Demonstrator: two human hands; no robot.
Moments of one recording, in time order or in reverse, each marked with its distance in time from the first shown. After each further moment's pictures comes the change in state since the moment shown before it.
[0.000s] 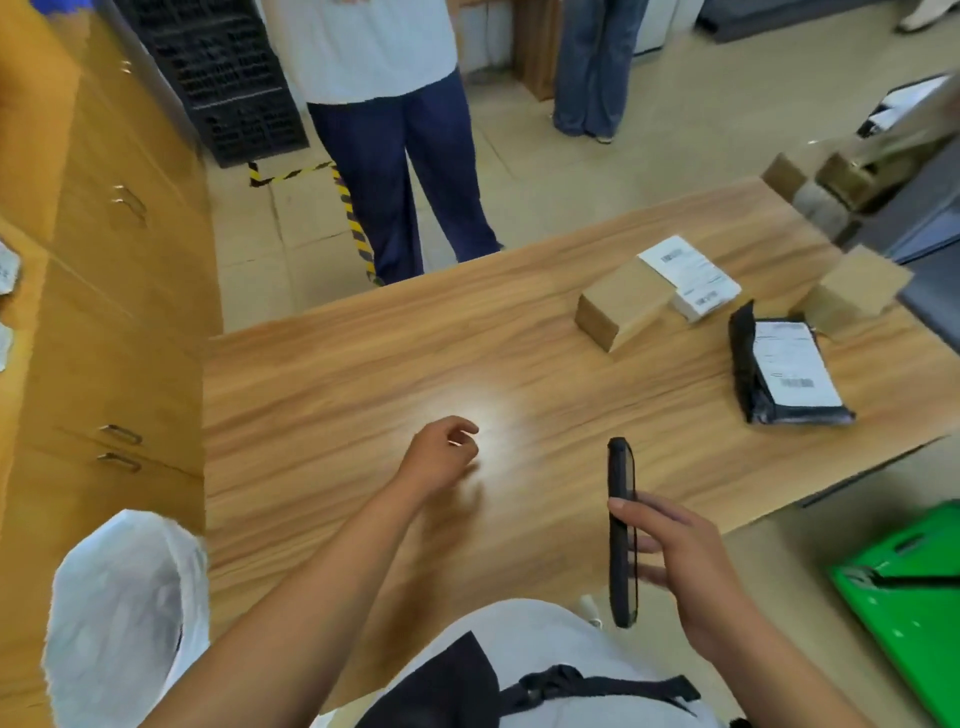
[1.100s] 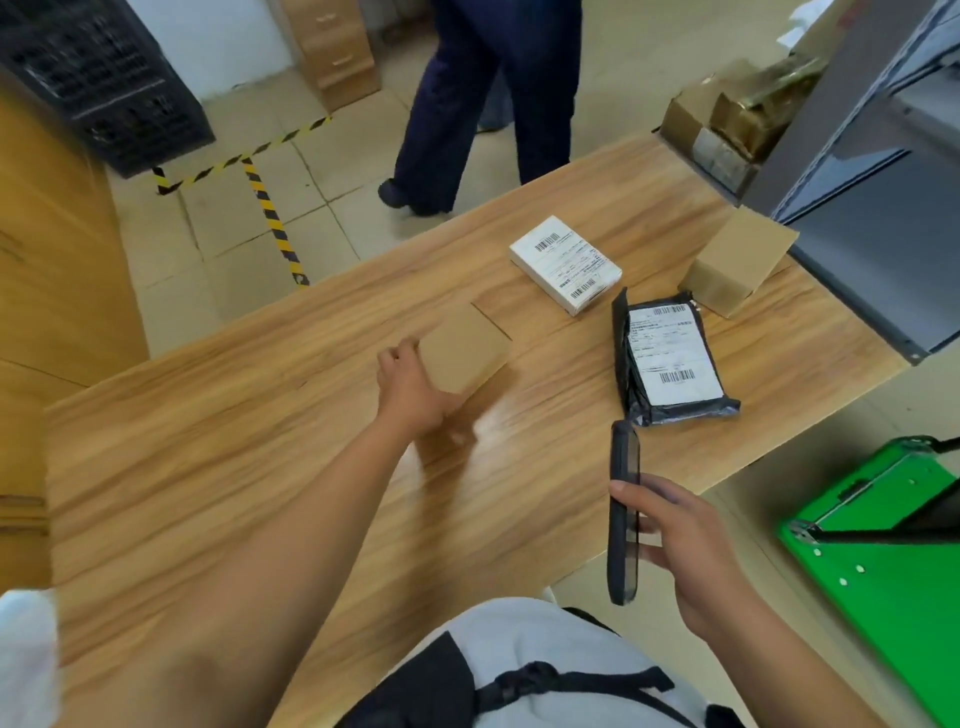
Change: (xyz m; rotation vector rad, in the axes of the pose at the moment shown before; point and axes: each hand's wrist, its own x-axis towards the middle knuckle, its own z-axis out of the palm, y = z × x) left_hand 0.118 0.142 0.138 0.364 0.114 0.023; right_hand 0.094 -0.033 -0.171 0.100 0.055 -0.006
